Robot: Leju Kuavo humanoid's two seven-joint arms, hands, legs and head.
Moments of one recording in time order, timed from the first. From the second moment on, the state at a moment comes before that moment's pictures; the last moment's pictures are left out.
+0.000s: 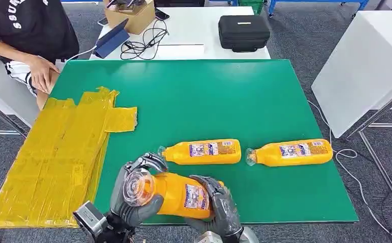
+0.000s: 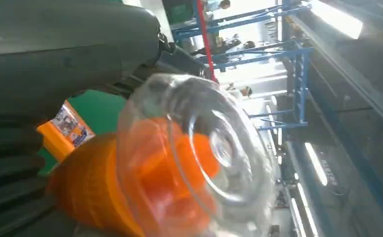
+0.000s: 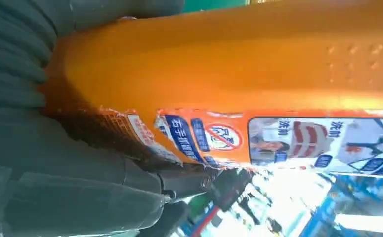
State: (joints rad) left arm 0.14 -0.08 -0.50 -1.85 -0.15 0.05 -0.45; right arm 0.07 0.01 0.72 -1.48 0.47 -0.50 -0.42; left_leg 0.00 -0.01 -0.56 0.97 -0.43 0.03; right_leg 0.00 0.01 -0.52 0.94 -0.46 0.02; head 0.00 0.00
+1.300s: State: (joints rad) left arm 0.09 -0.08 -0.54 -1.83 -0.12 0.06 -0.43; right arm -0.08 0.16 0.68 -1.41 0.52 -0.46 -0.41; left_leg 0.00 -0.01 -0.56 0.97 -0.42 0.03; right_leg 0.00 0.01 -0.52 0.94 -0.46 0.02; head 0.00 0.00
